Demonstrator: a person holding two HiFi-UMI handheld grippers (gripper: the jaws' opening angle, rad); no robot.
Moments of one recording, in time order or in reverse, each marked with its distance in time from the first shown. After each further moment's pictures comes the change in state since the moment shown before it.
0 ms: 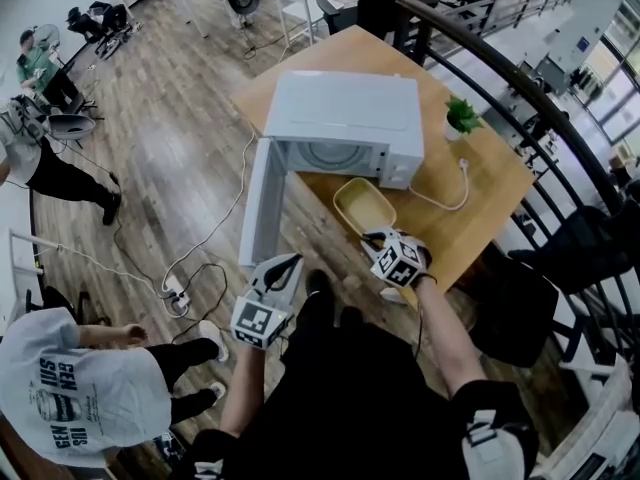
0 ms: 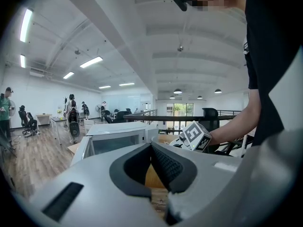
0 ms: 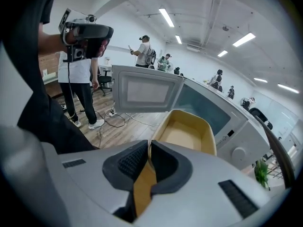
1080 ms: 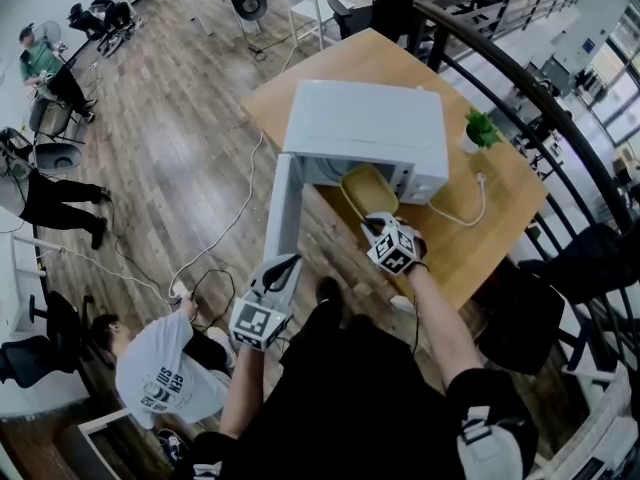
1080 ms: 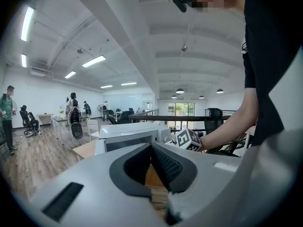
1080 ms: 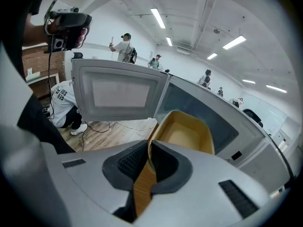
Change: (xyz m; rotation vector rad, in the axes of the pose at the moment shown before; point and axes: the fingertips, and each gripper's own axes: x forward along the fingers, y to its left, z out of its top) left arm 0.004 0.084 0.002 -0.044 0.041 0.011; right arm 0.089 -0.080 0.044 0.044 -0.026 -0.129
